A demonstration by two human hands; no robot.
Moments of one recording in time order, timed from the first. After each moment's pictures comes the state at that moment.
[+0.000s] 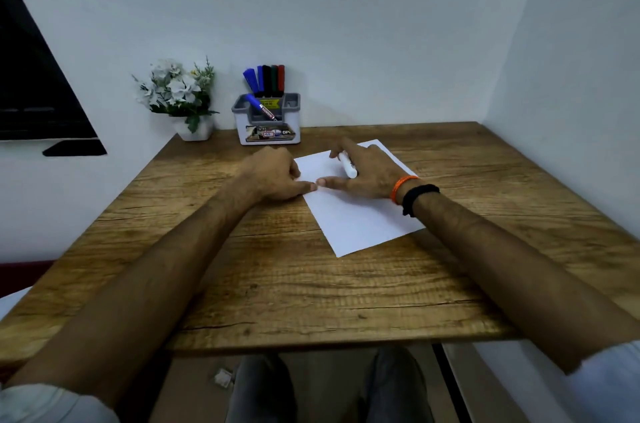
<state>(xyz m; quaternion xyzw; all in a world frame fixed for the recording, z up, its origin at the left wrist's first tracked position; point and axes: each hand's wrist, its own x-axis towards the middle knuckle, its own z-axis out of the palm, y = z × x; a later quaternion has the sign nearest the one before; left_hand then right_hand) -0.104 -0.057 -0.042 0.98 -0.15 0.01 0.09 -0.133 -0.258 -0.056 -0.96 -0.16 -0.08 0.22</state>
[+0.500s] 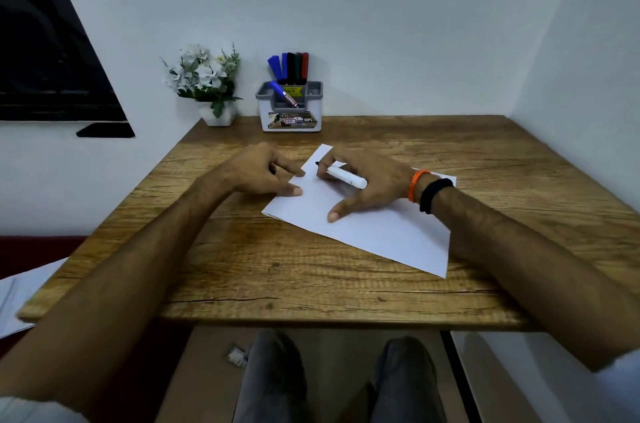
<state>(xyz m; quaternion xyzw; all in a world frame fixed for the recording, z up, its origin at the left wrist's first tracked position) -0.135 0.004 -0.035 0.96 -0.21 -0.06 0.20 -0.157 -0.231 -0.050 -0.92 -0.30 0.03 0.23</state>
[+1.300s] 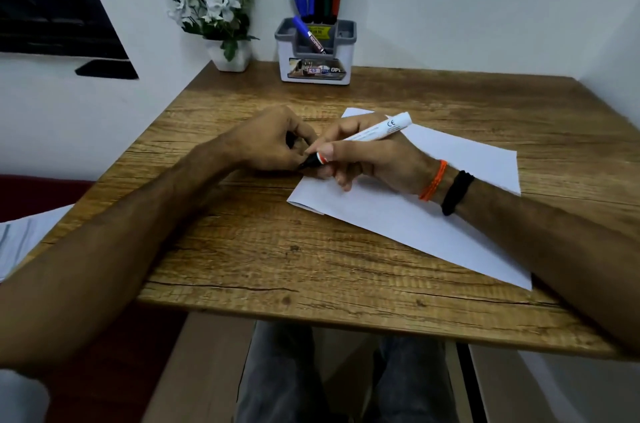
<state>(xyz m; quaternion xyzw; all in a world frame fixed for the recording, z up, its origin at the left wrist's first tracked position) -0.127 0.019 -0.055 0.92 -0.28 -0.07 0.27 -0.164 -0.183 -0.065 -0.68 -0.28 0.17 0.66</state>
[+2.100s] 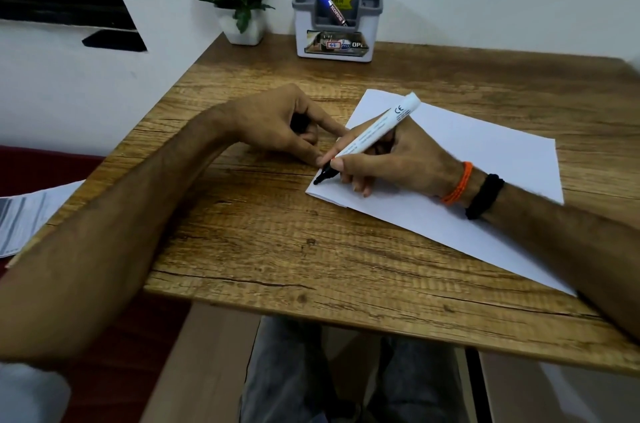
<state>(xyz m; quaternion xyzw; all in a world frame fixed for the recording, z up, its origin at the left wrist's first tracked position) -0.120 0.035 -0.050 0.86 -0.32 -0.21 0.33 -0.172 -0.179 -0.075 -0.76 -0.29 0.12 0.57</state>
